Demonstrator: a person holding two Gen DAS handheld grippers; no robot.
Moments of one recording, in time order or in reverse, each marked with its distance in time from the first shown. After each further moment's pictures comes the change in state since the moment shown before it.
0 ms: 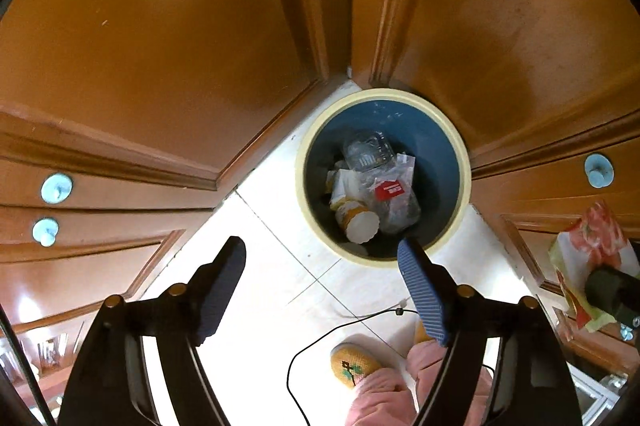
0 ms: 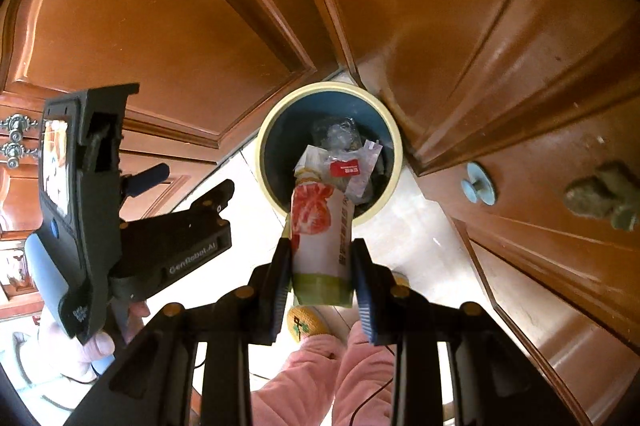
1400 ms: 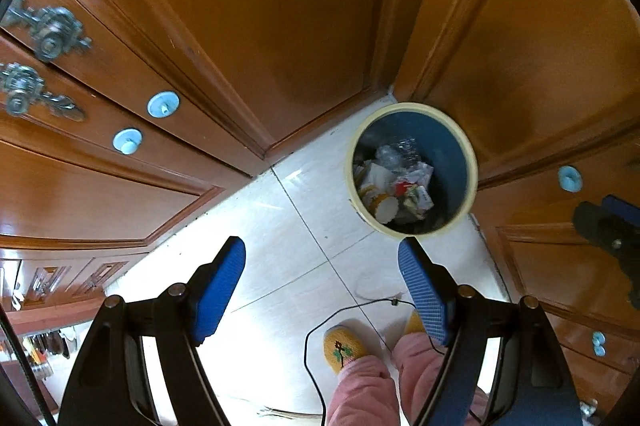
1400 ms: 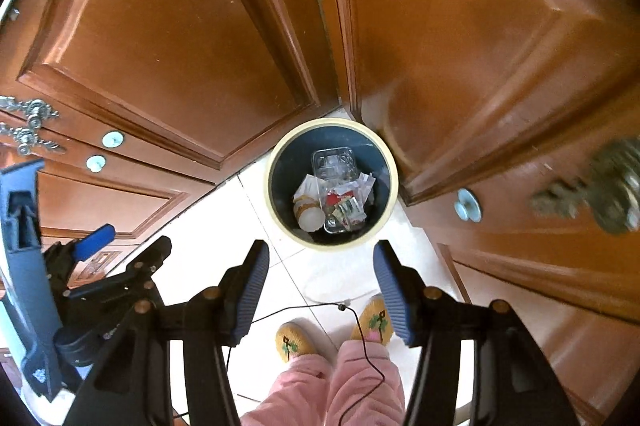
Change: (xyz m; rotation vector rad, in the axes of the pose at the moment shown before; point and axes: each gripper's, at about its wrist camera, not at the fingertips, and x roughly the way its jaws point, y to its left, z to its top) left arm -0.091 0.054 -0.053 -0.170 -0.062 0.011; right arm -0.047 0.040 -0.021 -0.038 -0.142 -0.090
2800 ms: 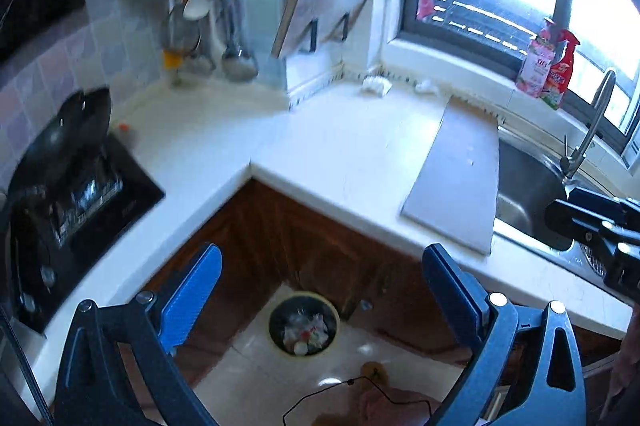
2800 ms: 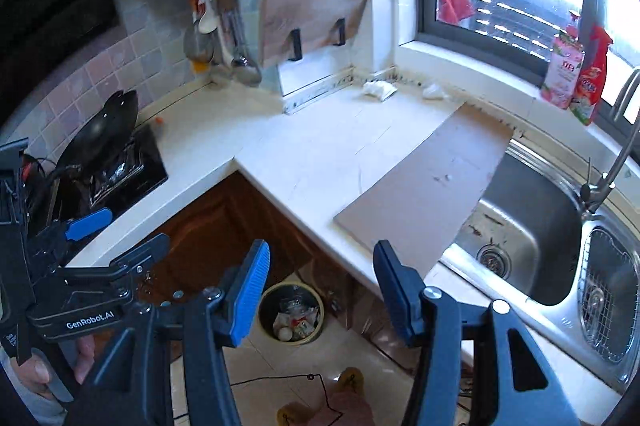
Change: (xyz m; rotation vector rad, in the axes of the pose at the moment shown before) left arm -0.451 -0.086 0.023 0.373 -0.599 -0.267; right arm -0.446 -0.045 -0.064 0.173 -0.618 -0.159
